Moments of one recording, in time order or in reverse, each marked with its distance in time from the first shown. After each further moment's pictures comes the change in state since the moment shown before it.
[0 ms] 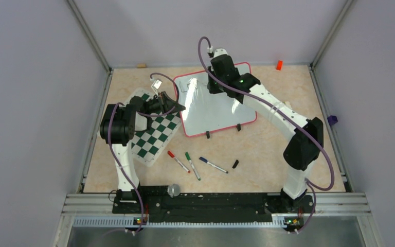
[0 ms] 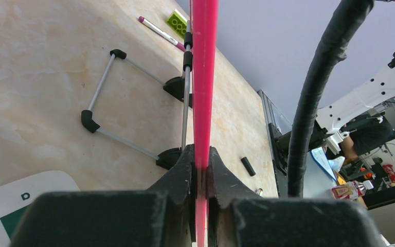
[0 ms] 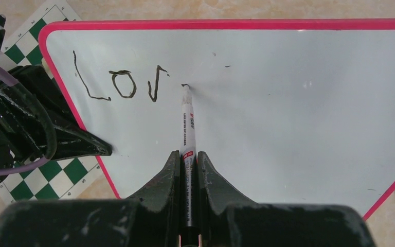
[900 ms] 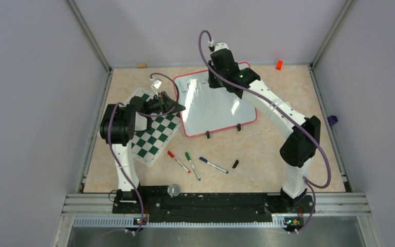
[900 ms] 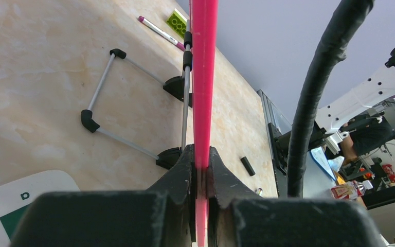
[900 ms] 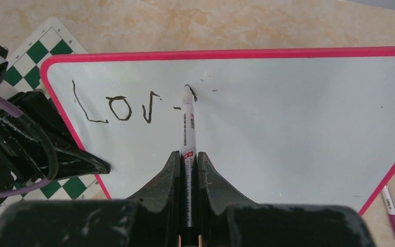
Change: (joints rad) left arm 0.000 0.000 0.000 -0.001 0.001 -0.001; right arm -0.013 0.045 0.106 -0.048 0.042 -0.001
